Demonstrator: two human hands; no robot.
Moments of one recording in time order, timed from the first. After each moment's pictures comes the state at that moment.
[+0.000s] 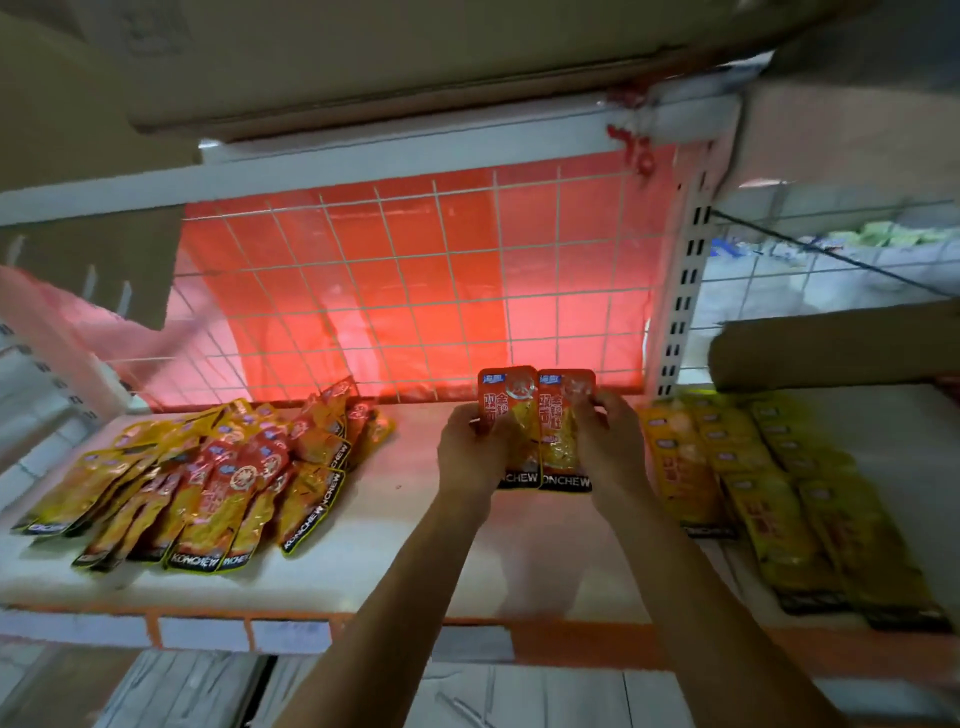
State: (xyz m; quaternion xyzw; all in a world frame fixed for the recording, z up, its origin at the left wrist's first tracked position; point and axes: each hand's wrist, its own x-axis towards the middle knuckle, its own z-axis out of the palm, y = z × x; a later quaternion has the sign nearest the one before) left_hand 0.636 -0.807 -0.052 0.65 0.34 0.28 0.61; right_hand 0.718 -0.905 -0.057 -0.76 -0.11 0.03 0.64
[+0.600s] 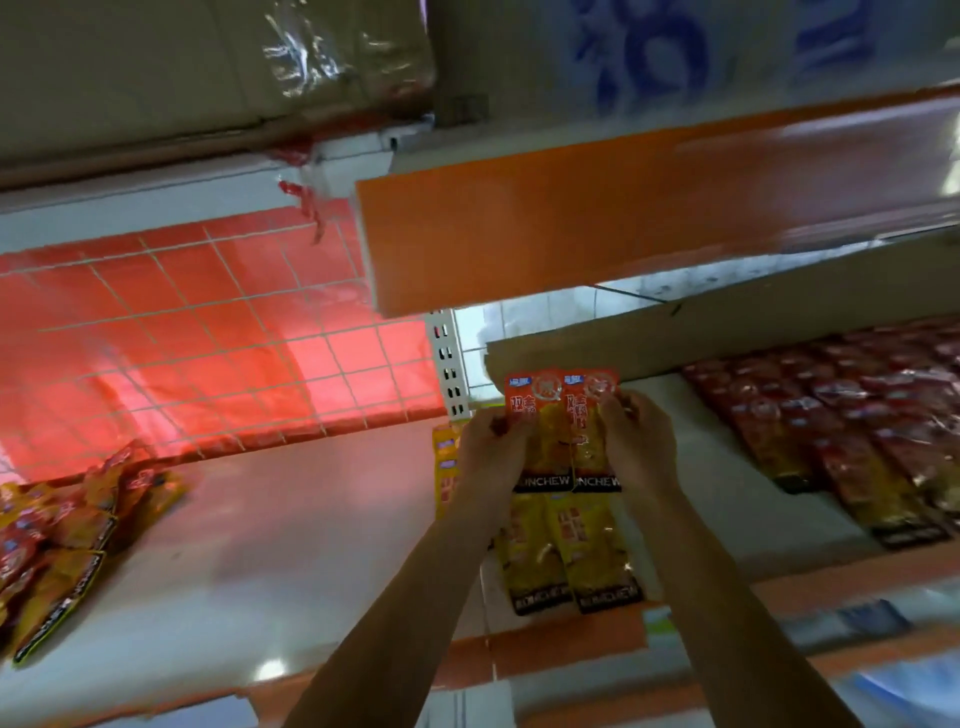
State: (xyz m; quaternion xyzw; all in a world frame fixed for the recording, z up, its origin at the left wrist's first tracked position) left_hand 0.785 -1.022 -0.043 0.68 0.28 0.18 0.65; right_hand 0.842 -1.146 -0.045 -0.80 -0.02 -0.06 0.60
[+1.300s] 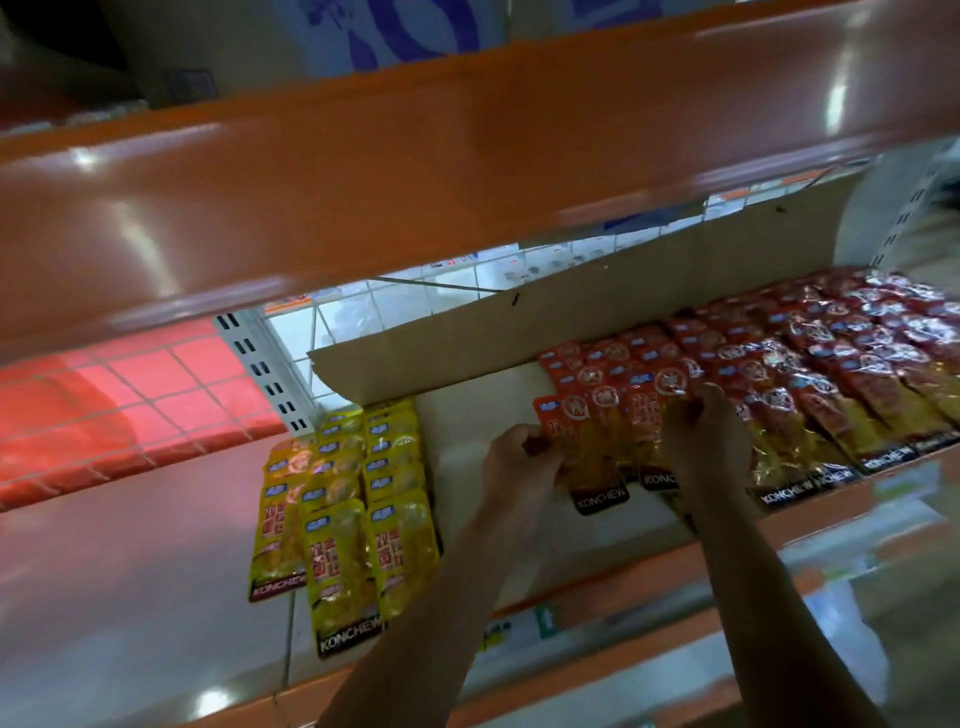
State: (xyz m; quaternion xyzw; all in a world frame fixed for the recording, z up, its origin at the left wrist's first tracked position) left_hand 0.878 -1.200 -0.092 0.73 0.24 0.06 0.64; right_hand 0.926 -1.360 -0.071 -0.87 0.10 -0.15 0.47
